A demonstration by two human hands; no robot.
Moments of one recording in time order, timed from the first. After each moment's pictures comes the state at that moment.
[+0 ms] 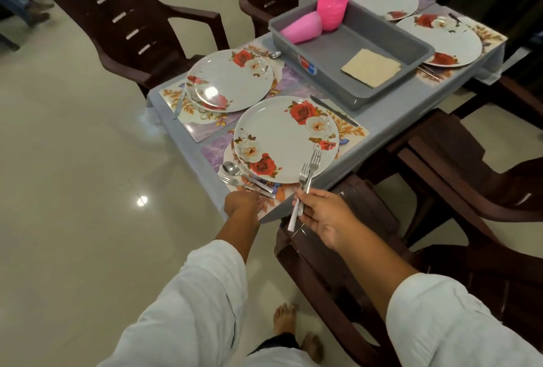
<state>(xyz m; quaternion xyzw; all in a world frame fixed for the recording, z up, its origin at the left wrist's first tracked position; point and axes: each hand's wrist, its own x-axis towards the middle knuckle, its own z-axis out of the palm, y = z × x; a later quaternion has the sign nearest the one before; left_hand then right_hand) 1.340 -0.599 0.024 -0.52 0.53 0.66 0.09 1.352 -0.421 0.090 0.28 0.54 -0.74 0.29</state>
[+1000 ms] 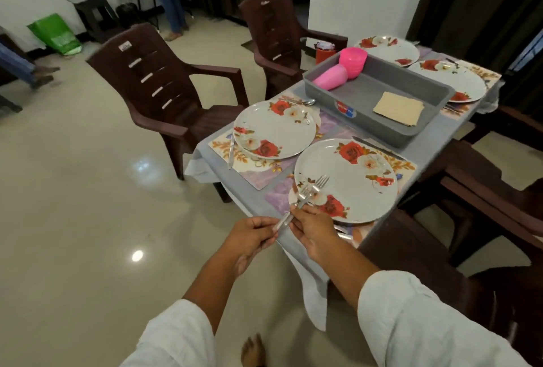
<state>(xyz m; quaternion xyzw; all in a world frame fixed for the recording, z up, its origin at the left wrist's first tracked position) 1.364 -0.817 0.093 -0.24 0.59 0.74 0.22 1.331 -0.662 0.095 0.30 0.48 -0.80 0.19</state>
